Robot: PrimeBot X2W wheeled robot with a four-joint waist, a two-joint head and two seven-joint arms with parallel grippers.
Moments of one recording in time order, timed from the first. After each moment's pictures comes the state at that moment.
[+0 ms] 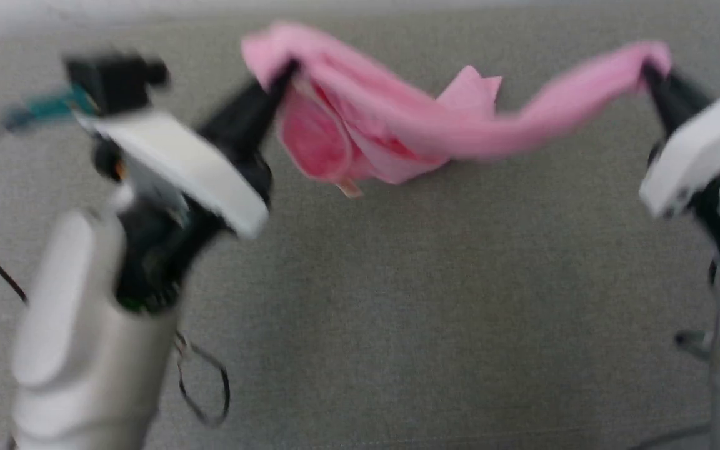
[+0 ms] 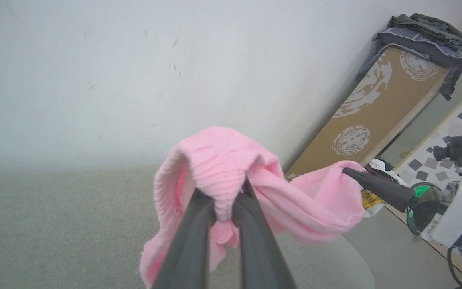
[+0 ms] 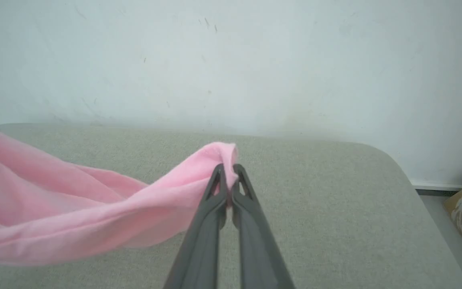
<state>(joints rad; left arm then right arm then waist) -0.57 0.23 -0.23 -0.11 -0.78 -0.06 0.38 -0.52 -0.09 -0.11 -0.14 0.19 0.13 0.65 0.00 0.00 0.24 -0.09</state>
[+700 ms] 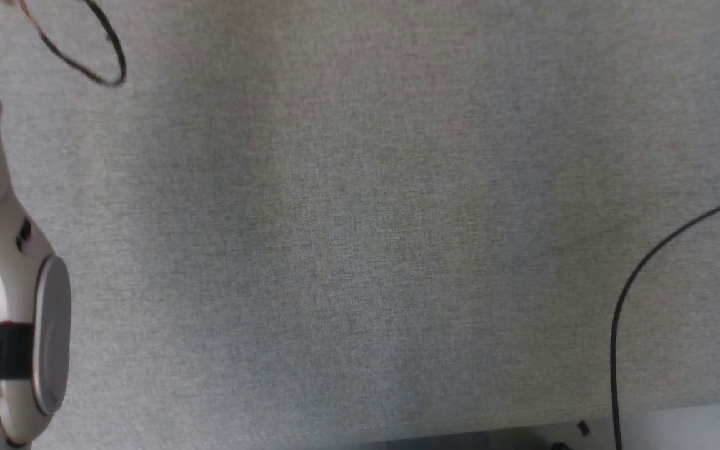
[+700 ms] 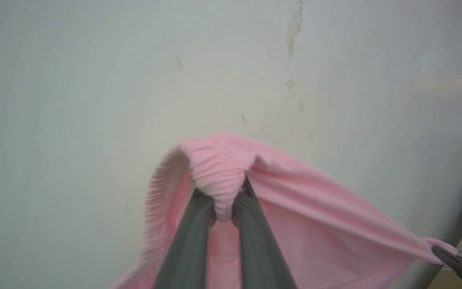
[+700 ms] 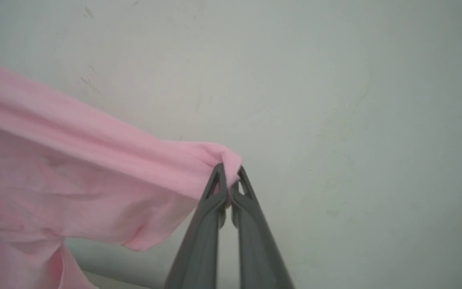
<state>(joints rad) -1.44 0.24 -0.08 0.23 -0.64 0.08 0.16 -1.45 -0.13 -0.04 0.30 0.00 0.13 0.38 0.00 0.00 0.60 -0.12</state>
